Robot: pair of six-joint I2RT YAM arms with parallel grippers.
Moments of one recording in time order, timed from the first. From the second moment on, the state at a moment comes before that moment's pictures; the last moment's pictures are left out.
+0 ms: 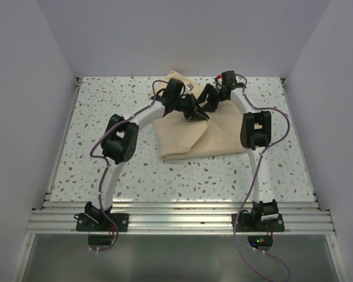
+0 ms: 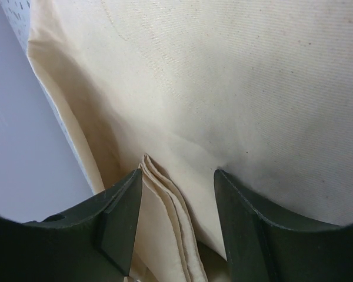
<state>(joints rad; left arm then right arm) -0.53 2.35 1.93 -0.24 0.77 -1.10 0.14 2.66 2.36 -0.70 -0.67 0.65</state>
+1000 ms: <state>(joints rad) -0.56 2.43 1.93 -0.23 0.79 -1.08 0.14 2.66 2.36 -0.70 -0.67 0.65</state>
